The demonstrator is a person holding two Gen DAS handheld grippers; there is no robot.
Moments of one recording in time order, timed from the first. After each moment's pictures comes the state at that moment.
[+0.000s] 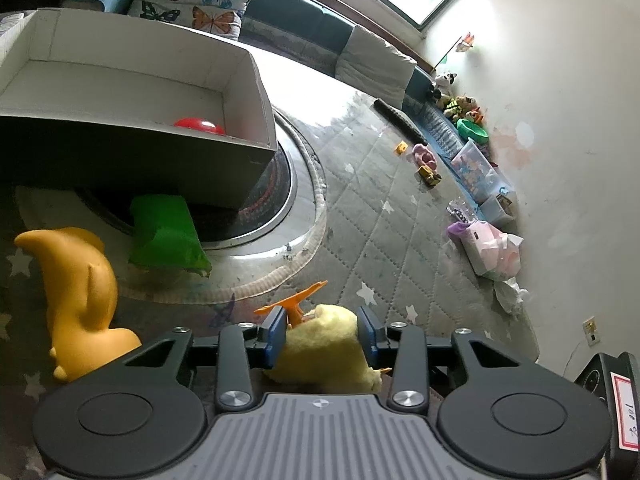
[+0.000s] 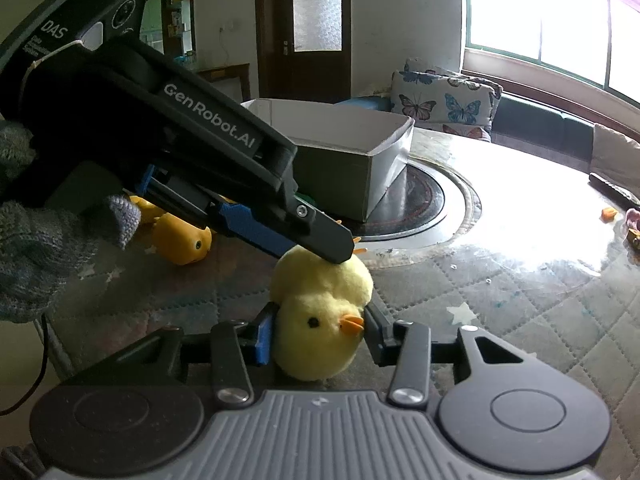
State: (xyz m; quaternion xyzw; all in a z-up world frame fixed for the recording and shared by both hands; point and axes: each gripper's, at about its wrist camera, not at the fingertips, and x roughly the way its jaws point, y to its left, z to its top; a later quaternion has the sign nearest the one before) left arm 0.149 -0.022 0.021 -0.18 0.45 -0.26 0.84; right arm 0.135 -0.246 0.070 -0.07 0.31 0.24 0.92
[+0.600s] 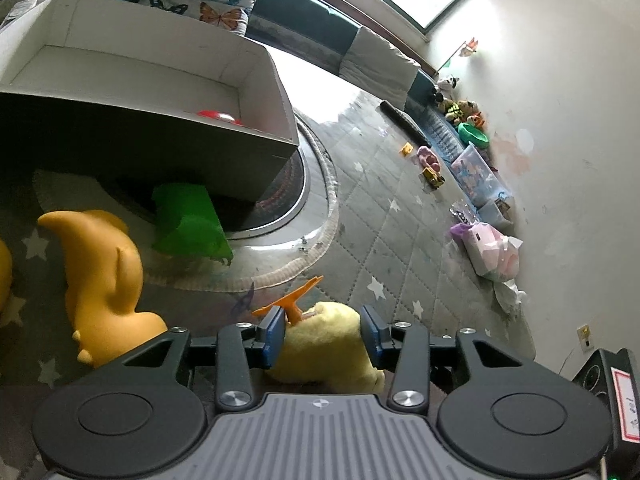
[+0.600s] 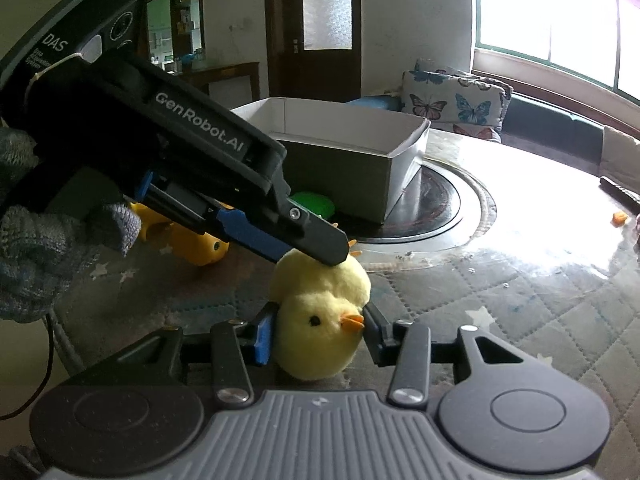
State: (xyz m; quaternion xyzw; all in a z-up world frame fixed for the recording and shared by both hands) left arm 0.147 -0.006 0.015 -0.19 0.45 -0.26 0.83; right arm 0.137 -0.239 0.070 -0.07 0.32 0.25 0.91
